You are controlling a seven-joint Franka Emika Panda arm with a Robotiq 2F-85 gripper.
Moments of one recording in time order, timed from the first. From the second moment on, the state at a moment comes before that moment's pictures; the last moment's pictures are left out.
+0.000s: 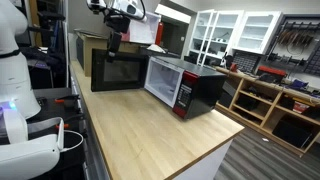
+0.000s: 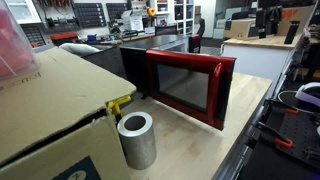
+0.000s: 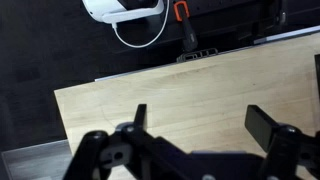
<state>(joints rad) -0.21 -0.51 -0.19 -2.56 -0.18 1.87 -0.08</state>
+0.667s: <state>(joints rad) -0.20 -0.51 -0.19 -2.56 -0.18 1.87 -0.08</state>
